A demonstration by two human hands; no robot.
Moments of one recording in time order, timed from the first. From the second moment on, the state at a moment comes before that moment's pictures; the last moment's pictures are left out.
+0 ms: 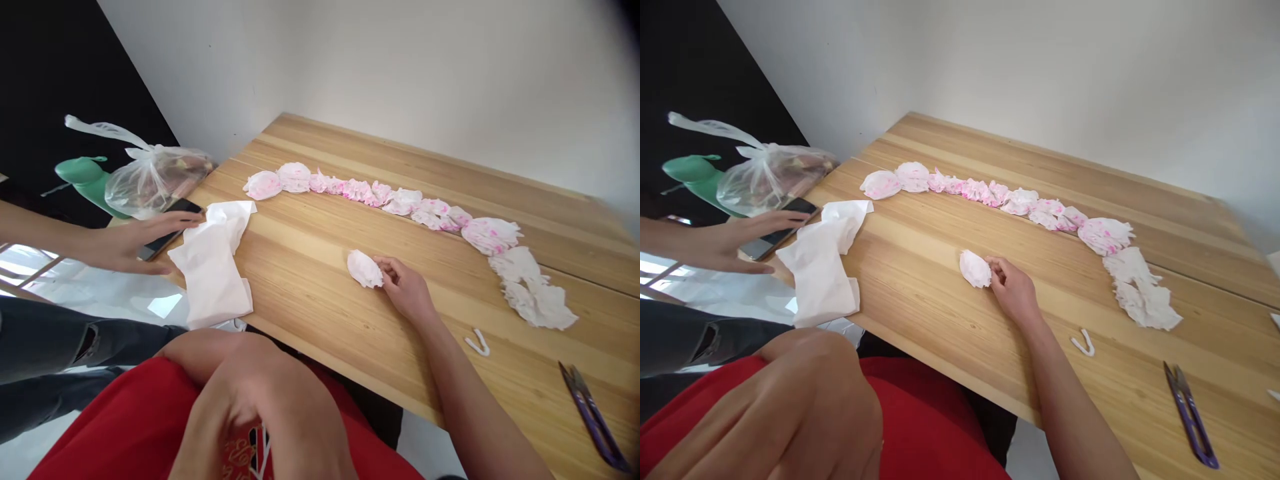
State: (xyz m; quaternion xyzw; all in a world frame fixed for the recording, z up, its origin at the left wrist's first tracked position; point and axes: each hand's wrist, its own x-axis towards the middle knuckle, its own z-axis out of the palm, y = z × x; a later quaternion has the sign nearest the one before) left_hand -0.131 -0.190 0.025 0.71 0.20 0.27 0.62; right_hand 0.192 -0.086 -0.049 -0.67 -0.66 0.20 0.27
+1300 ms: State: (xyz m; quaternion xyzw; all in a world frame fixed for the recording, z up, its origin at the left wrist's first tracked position) left_hand -0.249 0.022 -0.021 0.84 0.53 0.03 0.09; right_hand 0.195 -0.088 -0.044 -0.66 -0.67 0.23 0.24
